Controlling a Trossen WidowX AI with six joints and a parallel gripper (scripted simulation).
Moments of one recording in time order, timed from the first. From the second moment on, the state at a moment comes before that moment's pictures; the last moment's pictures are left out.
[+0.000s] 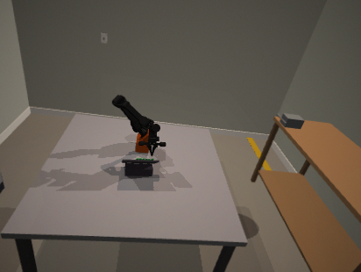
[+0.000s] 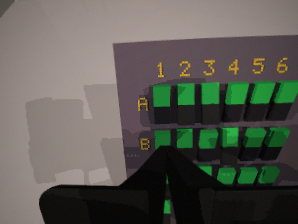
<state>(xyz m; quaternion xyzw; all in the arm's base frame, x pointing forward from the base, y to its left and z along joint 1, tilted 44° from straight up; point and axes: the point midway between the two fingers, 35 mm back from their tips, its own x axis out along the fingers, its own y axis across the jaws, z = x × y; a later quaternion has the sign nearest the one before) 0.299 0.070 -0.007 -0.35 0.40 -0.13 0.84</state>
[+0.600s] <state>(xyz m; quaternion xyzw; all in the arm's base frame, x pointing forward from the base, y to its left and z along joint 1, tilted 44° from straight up) 0.310 0.060 -0.019 -0.35 0.40 -0.13 0.83</state>
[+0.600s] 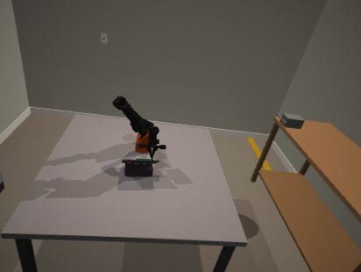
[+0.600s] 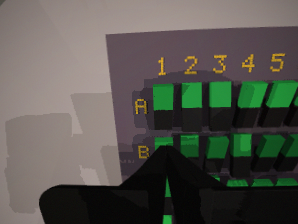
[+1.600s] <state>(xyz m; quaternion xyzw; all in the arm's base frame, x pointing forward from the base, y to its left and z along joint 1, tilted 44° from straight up) 0.311 0.058 -0.020 -0.35 0.40 -0.13 0.83</state>
